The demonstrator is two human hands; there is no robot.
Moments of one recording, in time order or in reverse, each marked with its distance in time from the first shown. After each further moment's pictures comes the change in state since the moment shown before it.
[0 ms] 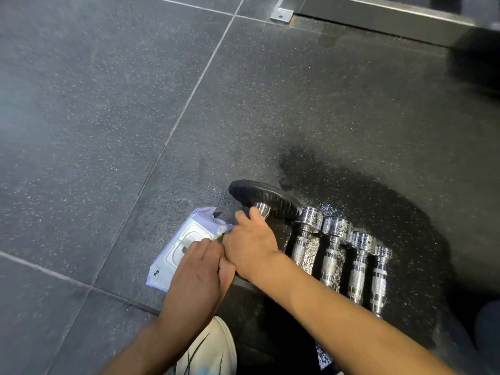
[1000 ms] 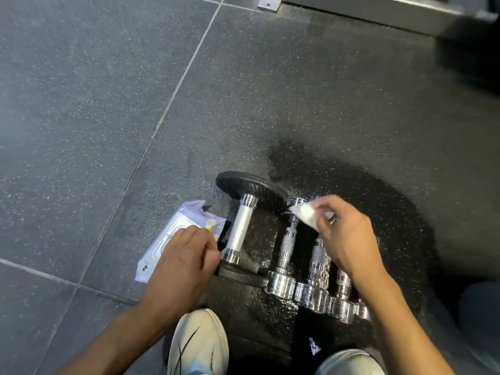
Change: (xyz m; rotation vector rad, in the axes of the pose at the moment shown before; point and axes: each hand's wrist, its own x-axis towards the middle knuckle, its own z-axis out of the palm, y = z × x) left_hand 0.012 -0.007 -0.013 -0.077 -0.155 -0.037; right_hand -0.108 0.112 0.063 0.990 0.572 0.630
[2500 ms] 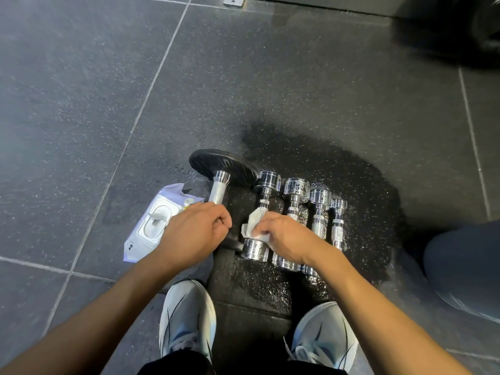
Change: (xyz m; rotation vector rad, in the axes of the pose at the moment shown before) left_hand 0.013 0.059 0.015 0.174 -0.222 -0.019; right_hand -0.035 0.043 0.054 -0.157 -0.624 -0.305
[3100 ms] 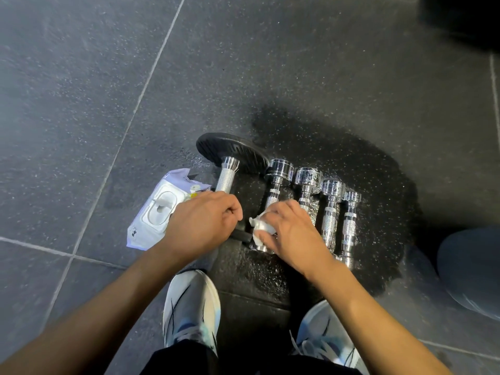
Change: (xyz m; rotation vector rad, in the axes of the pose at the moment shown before) left_hand 0.002 -0.002 0.002 0.027 0.002 0.014; right_hand -0.011 -0.009 0.029 -0.311 0.403 -0.075
